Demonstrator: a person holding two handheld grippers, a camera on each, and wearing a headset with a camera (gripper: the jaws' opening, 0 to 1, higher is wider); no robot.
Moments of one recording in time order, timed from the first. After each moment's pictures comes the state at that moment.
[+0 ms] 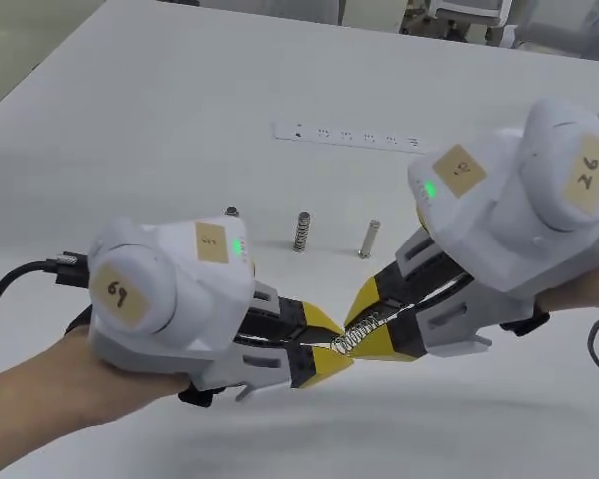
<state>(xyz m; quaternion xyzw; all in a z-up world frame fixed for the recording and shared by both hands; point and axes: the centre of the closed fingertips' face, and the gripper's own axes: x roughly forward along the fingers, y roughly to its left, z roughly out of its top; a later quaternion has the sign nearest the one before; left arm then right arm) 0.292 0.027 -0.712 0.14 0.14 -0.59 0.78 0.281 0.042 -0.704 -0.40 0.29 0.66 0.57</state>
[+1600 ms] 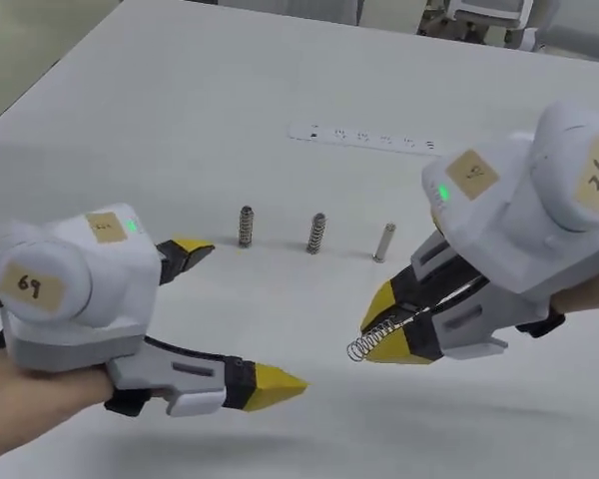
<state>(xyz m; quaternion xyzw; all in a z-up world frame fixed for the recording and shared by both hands) 0.339 0.123 -0.725 0.06 0.18 -0.41 0.89 0.286 0.041 -0.710 -0.40 0.30 0.66 0.56</state>
